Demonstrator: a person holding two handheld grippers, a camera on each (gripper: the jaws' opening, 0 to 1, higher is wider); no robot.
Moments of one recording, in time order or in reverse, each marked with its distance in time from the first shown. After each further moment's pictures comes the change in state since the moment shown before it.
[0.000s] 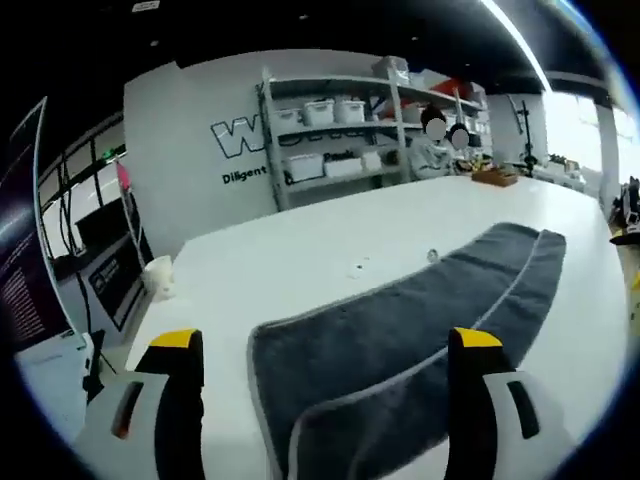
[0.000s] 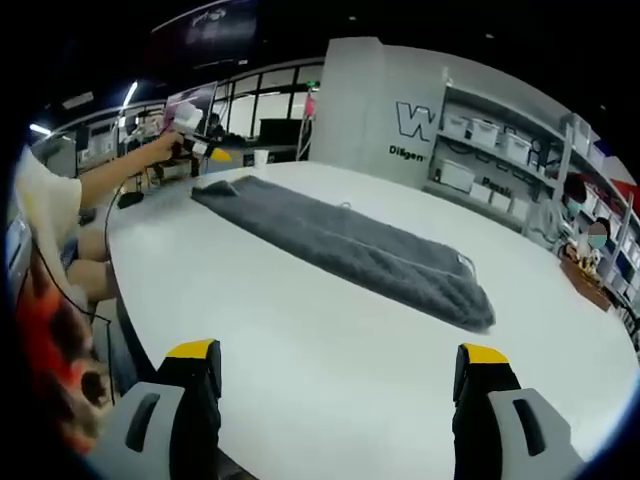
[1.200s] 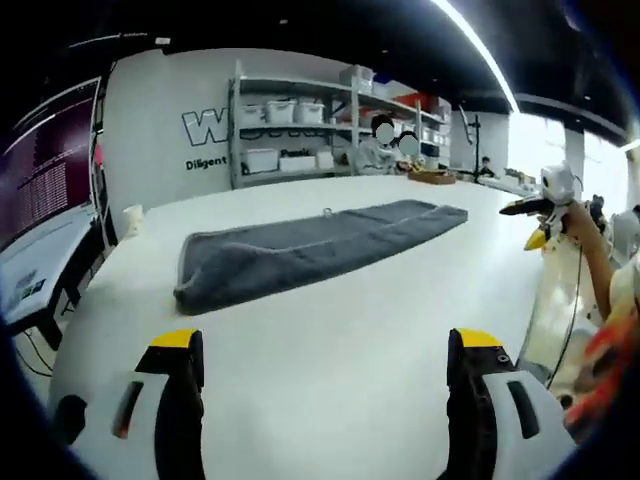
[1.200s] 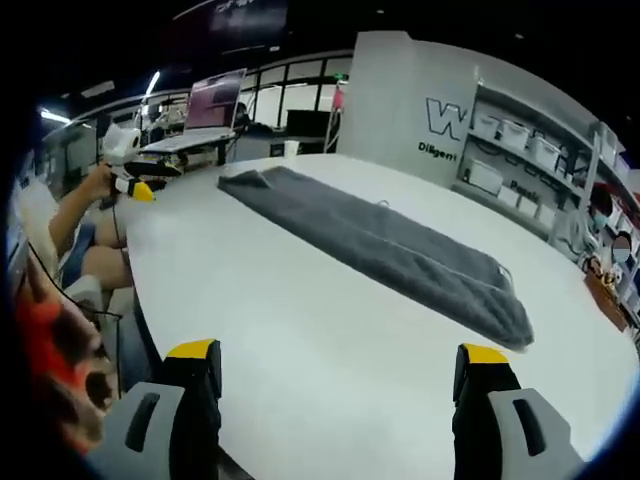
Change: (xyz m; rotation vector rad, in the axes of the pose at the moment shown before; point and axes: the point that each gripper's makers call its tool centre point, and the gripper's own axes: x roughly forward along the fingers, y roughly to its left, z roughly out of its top) left arm -0.161 -0.116 -0.120 -0.057 0.026 -0.168; right arm 0.028 0.043 0.007 -0.054 0.033 0.110
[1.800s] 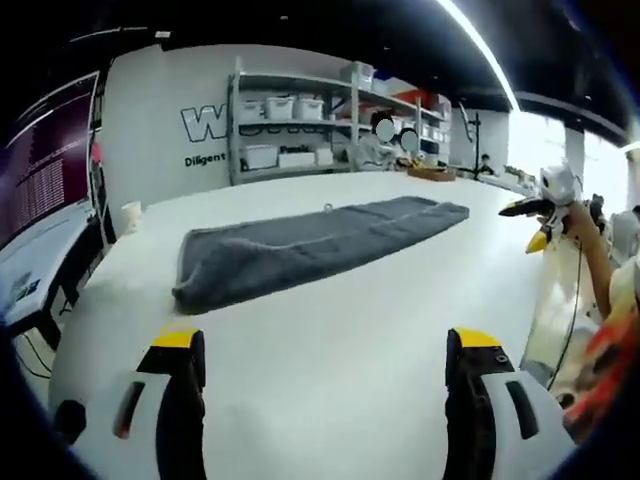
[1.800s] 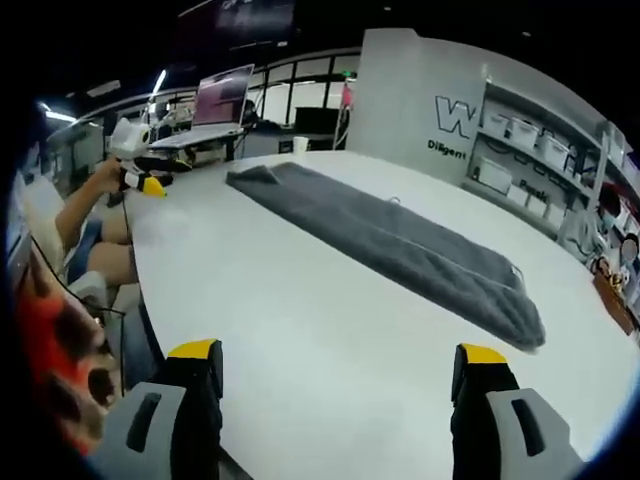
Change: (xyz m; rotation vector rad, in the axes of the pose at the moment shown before) left arm 0.010 0.006 0.008 0.015 0.008 0.000; right arm 0.005 0.008 -0.004 -0.009 0.012 0.034
